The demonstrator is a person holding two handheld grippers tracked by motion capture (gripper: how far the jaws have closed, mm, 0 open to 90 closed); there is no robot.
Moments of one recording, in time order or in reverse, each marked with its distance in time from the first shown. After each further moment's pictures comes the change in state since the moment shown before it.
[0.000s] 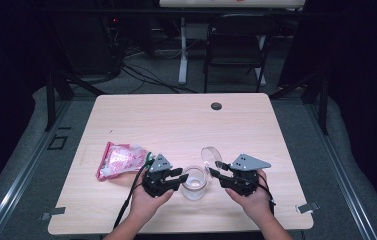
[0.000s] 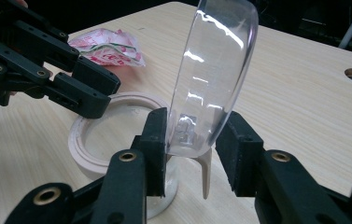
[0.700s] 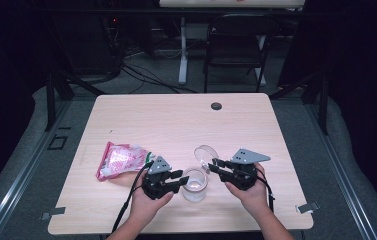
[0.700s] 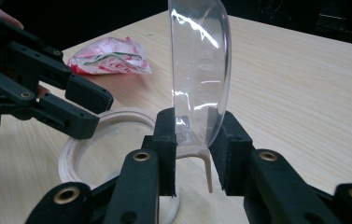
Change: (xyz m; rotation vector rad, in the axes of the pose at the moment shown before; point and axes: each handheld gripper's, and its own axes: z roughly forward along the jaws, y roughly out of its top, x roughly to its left) left arm -0.002 -0.003 -0.002 -0.003 -0.022 -0.024; right arm -0.013 0.004 0.012 -0.022 0.066 0.055
